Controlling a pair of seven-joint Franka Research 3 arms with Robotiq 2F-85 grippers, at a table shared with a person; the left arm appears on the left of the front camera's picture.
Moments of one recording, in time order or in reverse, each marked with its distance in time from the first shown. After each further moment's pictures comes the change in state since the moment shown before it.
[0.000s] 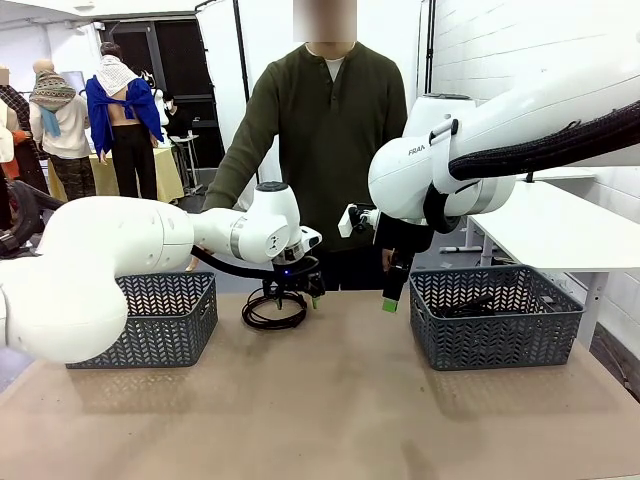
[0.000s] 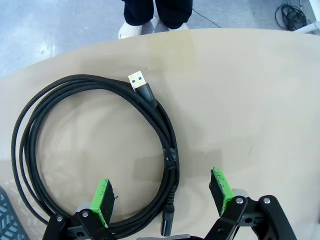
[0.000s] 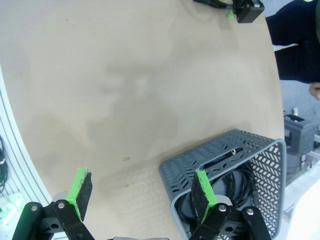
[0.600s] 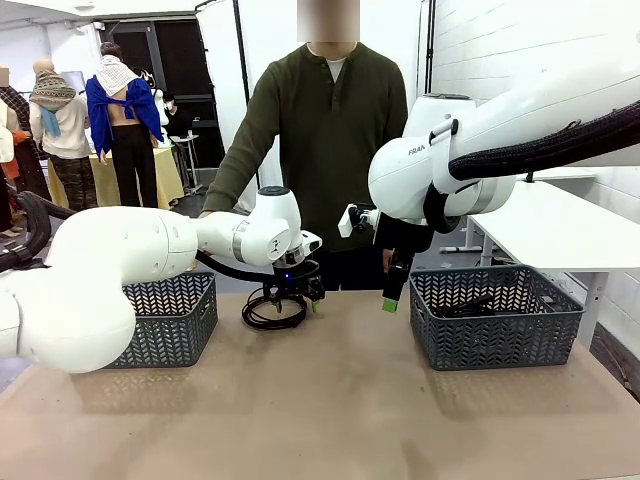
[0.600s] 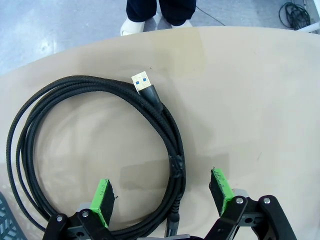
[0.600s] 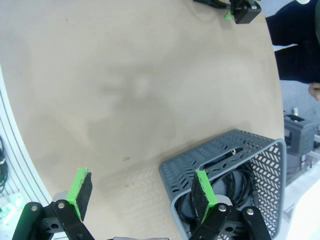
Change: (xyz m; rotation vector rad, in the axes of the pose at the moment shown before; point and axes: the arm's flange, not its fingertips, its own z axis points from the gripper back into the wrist) left arm 0.003 0.002 -0.012 0.013 0.019 0.006; right arm 0.000 0.000 0.000 0.000 0.000 0.000
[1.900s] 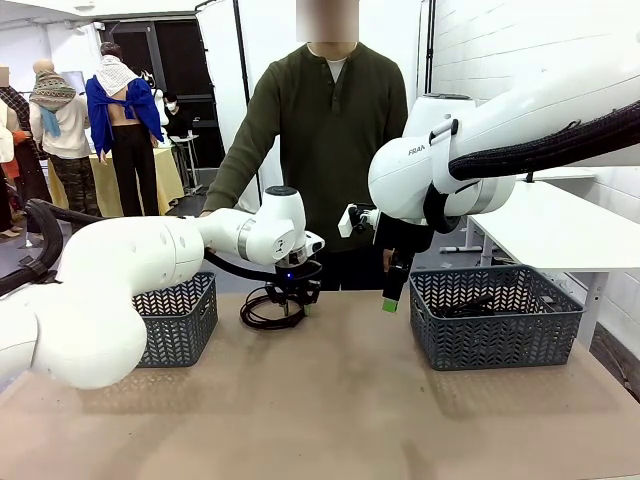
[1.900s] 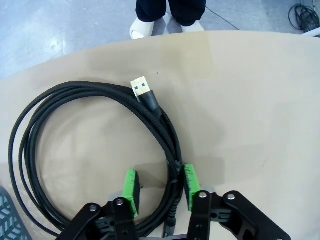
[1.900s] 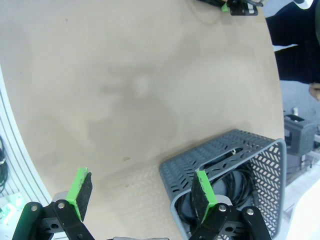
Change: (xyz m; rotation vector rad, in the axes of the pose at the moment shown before) left arm 0.004 -0.006 -0.002 0.051 -0.003 0.005; right arm 0.000 0.000 0.000 0.000 0.000 0.000
